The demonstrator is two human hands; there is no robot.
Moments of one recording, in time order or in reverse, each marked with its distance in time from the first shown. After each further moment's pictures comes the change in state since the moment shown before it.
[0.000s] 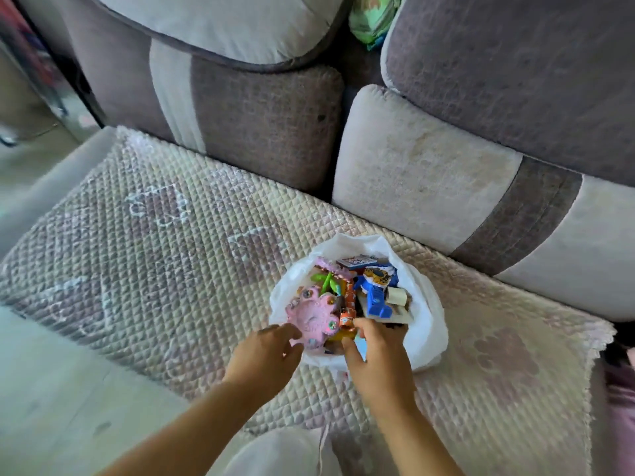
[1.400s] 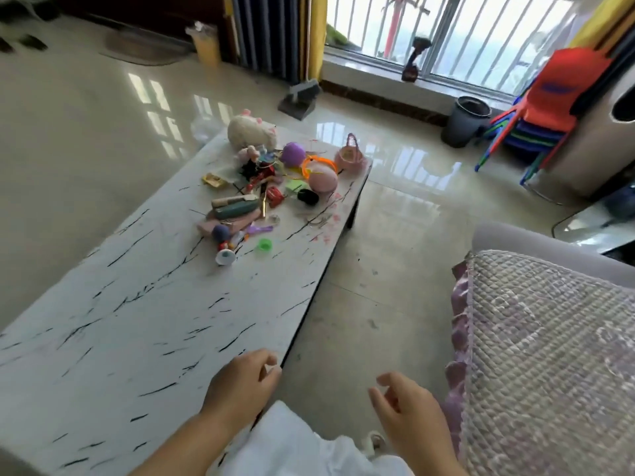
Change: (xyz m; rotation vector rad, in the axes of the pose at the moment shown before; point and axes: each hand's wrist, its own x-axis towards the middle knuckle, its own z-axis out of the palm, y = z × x) left_hand -0.661 -0.292 0.070 -0.707 0.802 -1.273; right_hand -0.445 -0.333 0.208 -0.364 -0.956 -1.097
